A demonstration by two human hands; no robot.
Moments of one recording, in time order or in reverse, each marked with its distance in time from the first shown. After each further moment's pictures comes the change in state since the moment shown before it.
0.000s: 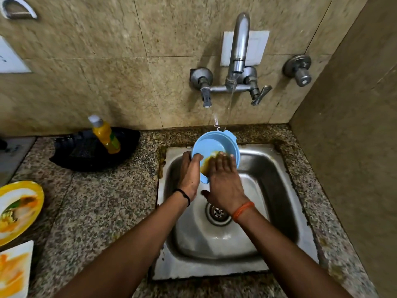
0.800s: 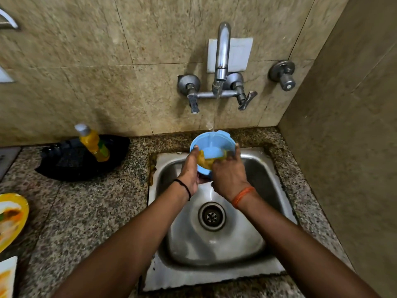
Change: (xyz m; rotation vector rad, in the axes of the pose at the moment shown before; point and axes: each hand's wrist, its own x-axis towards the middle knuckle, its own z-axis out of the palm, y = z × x) left_hand 0.015 0.019 0.036 -0.216 -0.233 -0.436; right_hand 0.013 0.035 -0.044 -0.200 -0.062 0.009
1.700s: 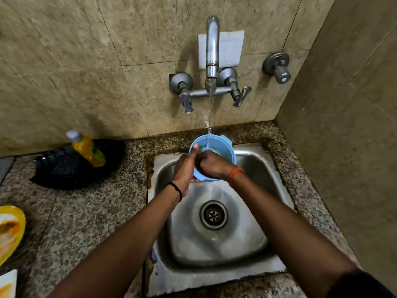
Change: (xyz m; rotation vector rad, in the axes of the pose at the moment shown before) left_hand 0.009 -0.001 -0.013 0.267 0.035 0.196; right_hand 0.049 0.003 0.010 0.968 -0.196 0.056
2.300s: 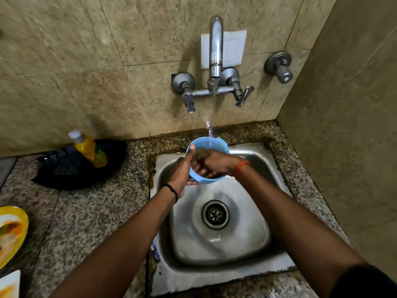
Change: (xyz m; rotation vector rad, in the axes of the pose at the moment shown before) left_hand 0.000 -0.002 -0.017 0.041 -0.075 -0.029; right_hand 0.014 0.000 -0.002 0.235 -0.248 0.116
